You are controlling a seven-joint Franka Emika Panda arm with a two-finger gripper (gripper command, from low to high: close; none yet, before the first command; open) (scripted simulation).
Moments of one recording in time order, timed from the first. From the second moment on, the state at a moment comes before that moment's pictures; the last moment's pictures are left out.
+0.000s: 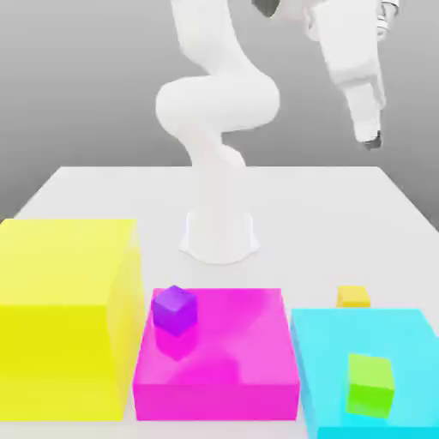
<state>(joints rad) 0.49 -0.45 -0.13 -2.57 -0.07 2.56 -0.18</state>
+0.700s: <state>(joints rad) 0.85 -0.14 -0.17 -2.82 -0.04 2.80 -1.12</state>
